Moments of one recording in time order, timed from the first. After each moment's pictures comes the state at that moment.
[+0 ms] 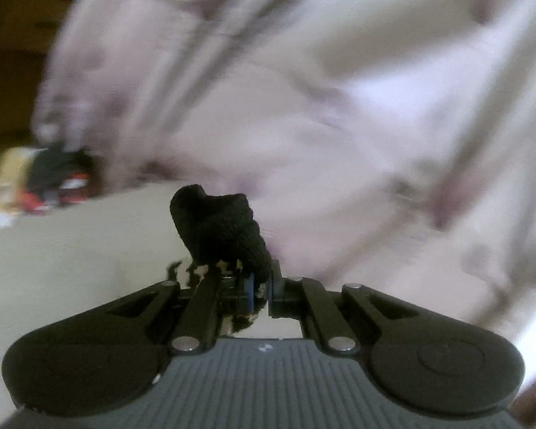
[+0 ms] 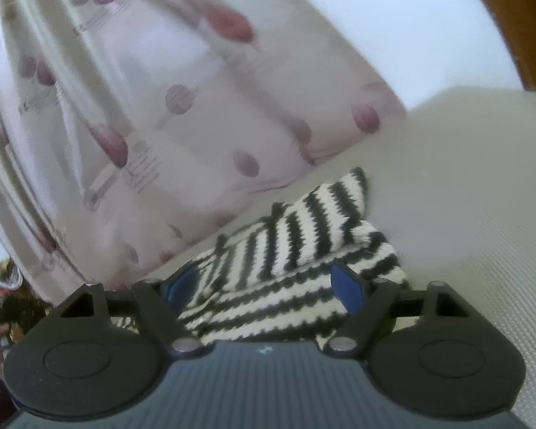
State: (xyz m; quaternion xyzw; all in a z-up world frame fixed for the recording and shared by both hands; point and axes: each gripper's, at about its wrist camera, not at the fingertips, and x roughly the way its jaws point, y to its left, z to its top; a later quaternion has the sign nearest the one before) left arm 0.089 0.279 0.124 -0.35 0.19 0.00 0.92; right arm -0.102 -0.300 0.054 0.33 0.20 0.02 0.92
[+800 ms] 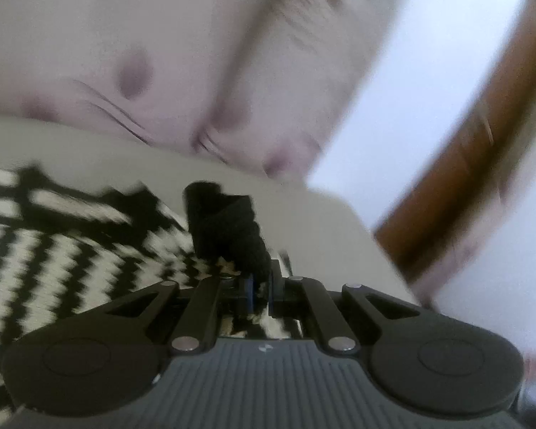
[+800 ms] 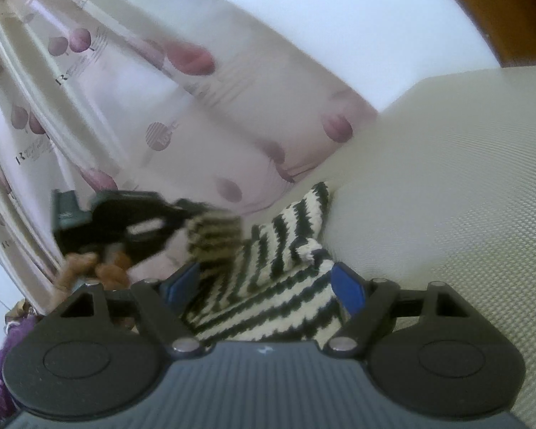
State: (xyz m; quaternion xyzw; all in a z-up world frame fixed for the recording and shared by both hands) left arm 0.147 -0.178 0.054 -0.15 0.35 -0.32 0.87; right arm -0.120 -0.360 0.022 0.39 0.17 0.02 0.91
